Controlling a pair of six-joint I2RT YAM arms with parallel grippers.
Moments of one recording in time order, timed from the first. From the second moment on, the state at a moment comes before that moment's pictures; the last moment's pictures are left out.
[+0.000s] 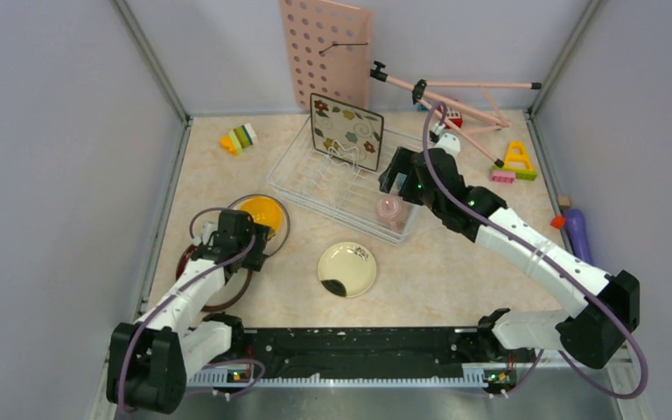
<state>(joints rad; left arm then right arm) -0.17 1.00 0.48 -0.38 -0.11 -1.43 0.69 1.25 1.12 -0.43 0.36 0.74</state>
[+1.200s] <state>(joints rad) -0.14 0.67 0.58 -0.43 -0.19 -1.05 0.69 1.19 1.06 -0.27 0.01 0.57</state>
